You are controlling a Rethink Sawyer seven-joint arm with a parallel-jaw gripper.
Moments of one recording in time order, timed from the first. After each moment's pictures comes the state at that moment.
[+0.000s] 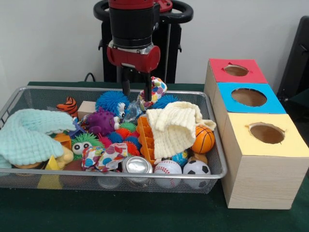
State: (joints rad) arm -0.58 -0.78 0.30 1.85 -0.34 0.47 2.25
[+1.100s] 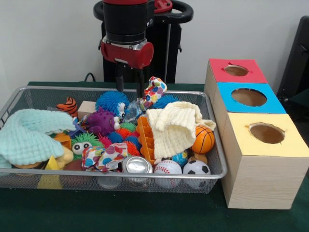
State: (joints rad) arm -0.57 -0.80 0.26 1.86 -0.31 0.47 2.25
